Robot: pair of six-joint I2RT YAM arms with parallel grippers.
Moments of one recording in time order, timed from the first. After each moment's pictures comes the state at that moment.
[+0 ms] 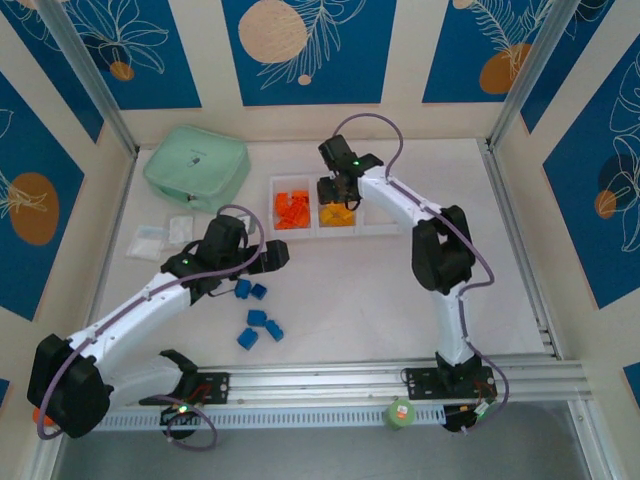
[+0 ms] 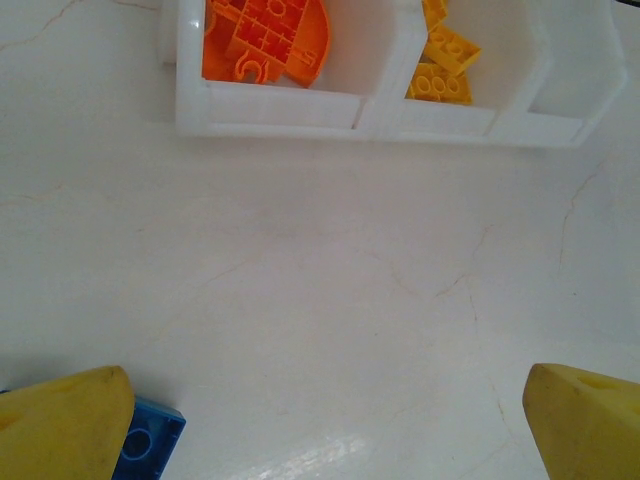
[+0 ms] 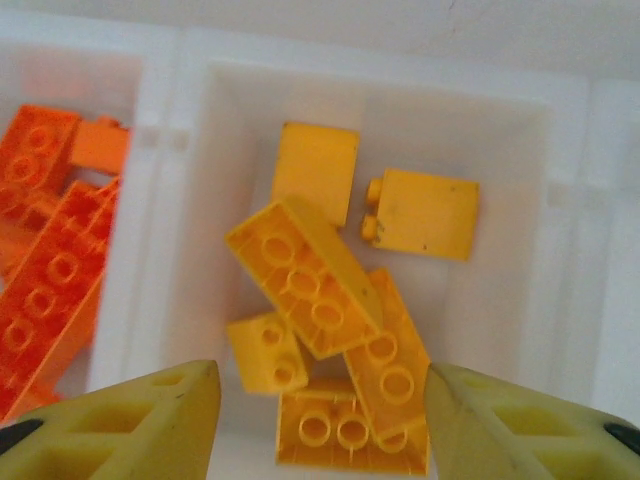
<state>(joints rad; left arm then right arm) -0.56 1.11 0.78 -0.44 0.10 -0.65 0.54 2.08 1.83 -0.79 0.14 0.31</state>
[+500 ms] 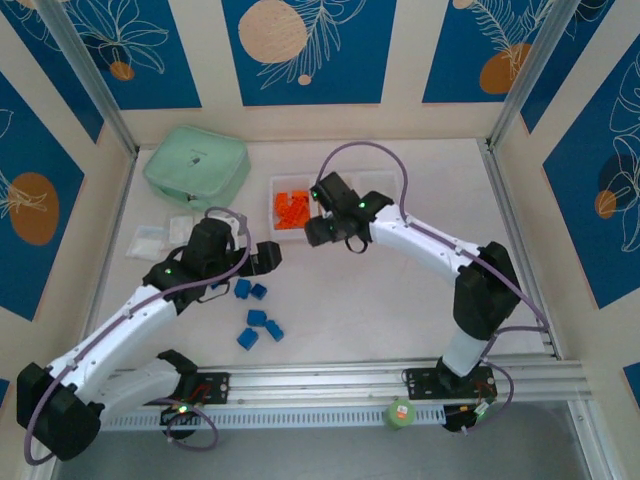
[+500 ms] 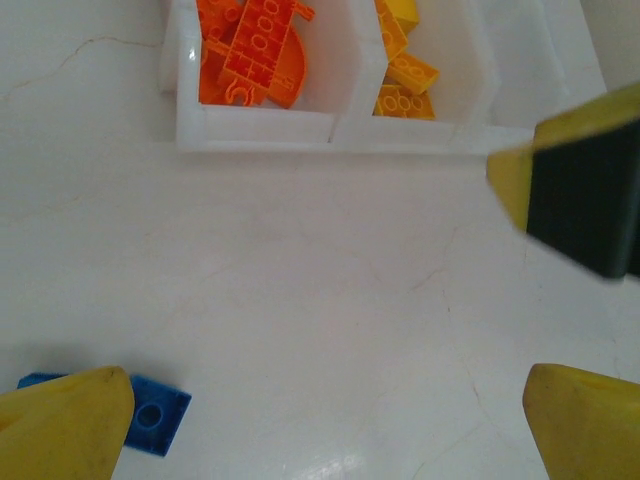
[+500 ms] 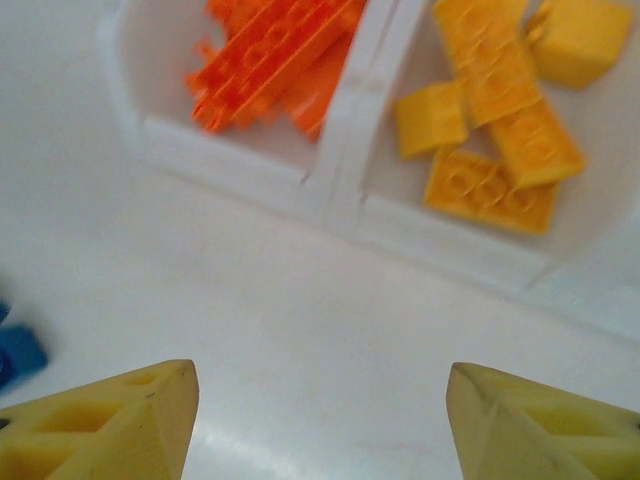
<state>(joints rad) -0.54 0.97 0.78 -0.52 0.12 -0.62 0.76 1.69 1.41 -0.76 0.11 0.32</state>
